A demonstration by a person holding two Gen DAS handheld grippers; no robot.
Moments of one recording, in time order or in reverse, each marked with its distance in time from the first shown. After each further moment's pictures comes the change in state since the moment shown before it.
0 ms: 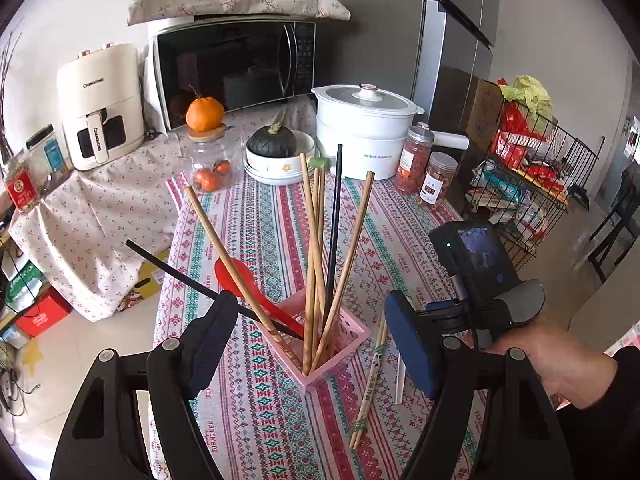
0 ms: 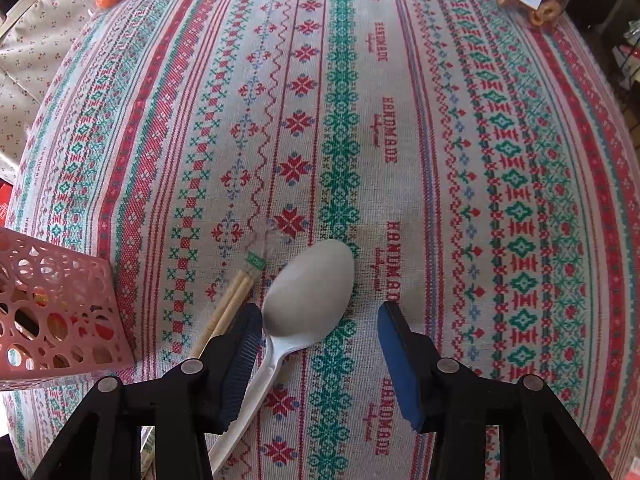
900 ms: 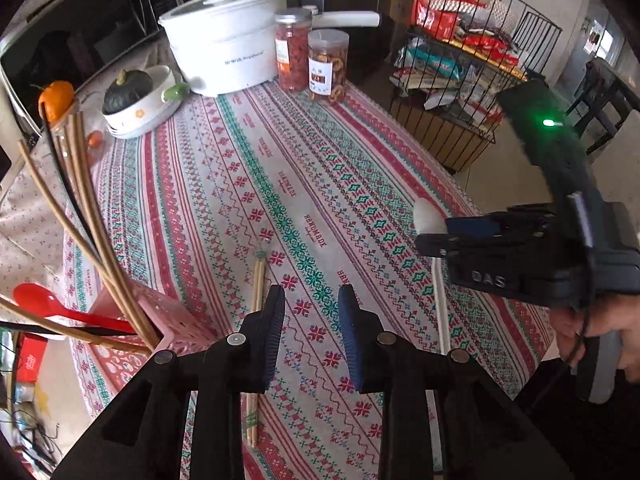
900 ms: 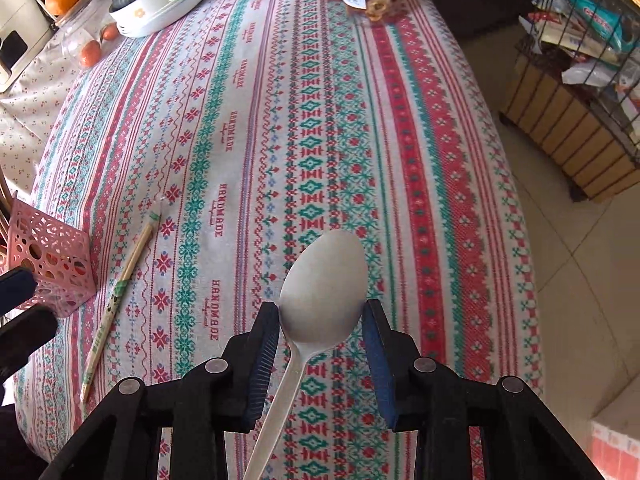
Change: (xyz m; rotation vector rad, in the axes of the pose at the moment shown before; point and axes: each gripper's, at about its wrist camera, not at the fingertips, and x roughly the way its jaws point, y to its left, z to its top) left arm 0.108 -0.145 -0.006 0.255 0.381 -0.125; right arm -0.087 -0.113 -0.055 0.083 -0.094 0.033
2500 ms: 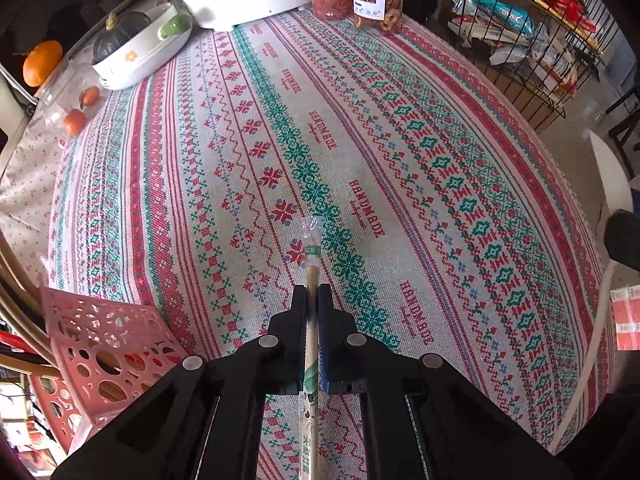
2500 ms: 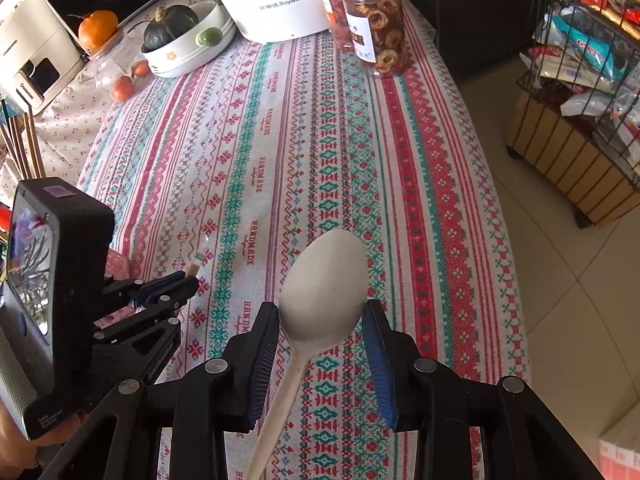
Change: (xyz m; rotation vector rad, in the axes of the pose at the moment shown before) left arm 0.084 0.005 -0.004 -0.046 0.103 0.142; right arm -0.037 0.004 0.002 -0.021 -0.113 0.059
